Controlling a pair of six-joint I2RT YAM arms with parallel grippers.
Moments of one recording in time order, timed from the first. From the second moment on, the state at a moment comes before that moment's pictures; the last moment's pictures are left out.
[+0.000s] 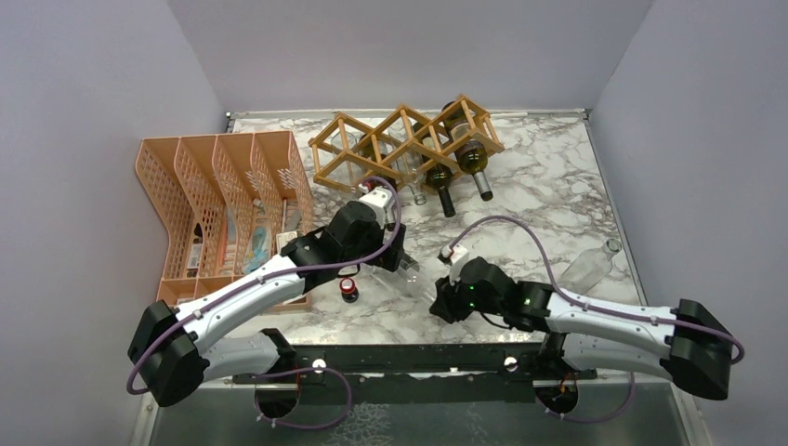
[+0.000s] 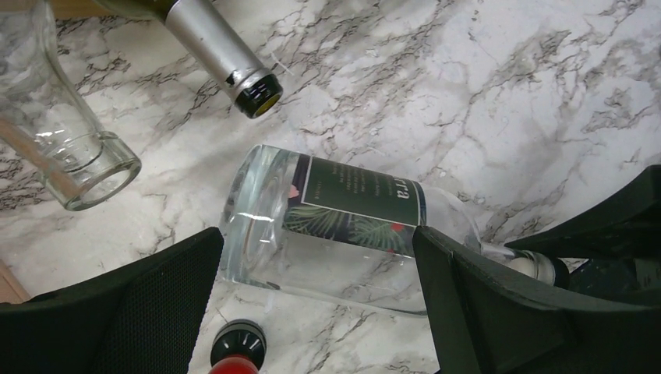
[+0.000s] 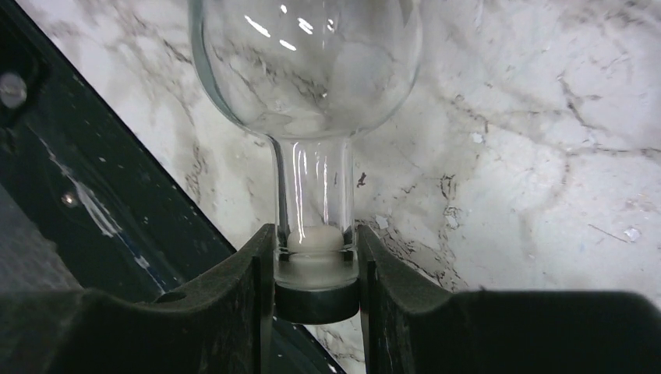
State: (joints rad) left arm -0.83 1.13 0.82 -0.32 -0.11 -0.34; right arm 1.06 0.95 0.42 -0.13 0.05 0.42
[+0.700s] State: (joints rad) left arm -0.73 1.13 0.77 -0.32 -0.08 -0.35; right arm 1.06 1.38 0.65 -0.17 -0.05 0.32
